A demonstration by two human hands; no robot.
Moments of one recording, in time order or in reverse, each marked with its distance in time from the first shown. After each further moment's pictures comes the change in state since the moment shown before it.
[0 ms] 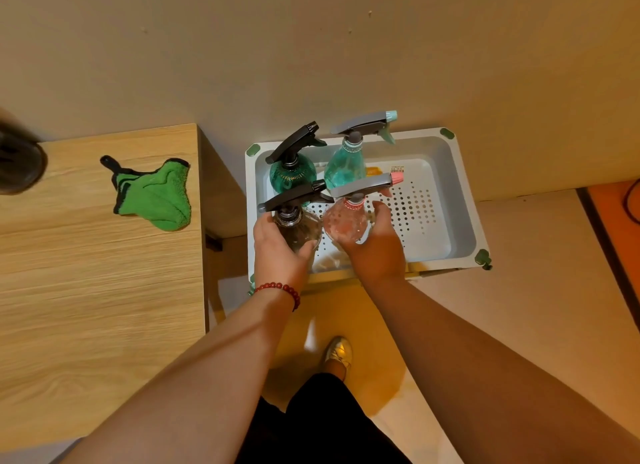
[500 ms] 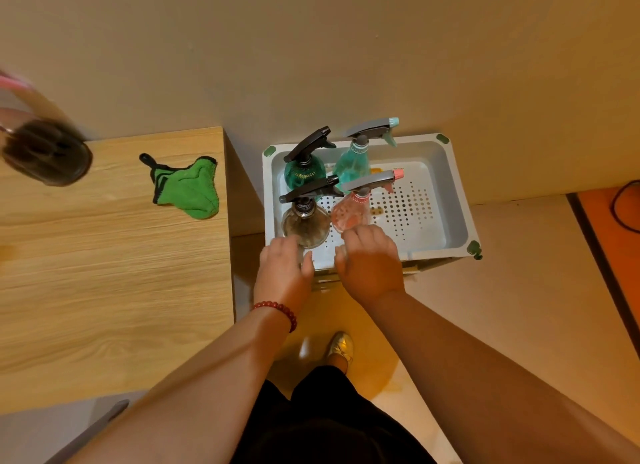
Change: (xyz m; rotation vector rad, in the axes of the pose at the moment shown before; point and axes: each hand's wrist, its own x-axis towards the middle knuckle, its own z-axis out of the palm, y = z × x) left_hand -0.053 -0.002 -0.051 0.299 -0.167 0.157; right_hand -0.056 -0.022 -0.013 -0.636 0.084 -0.572
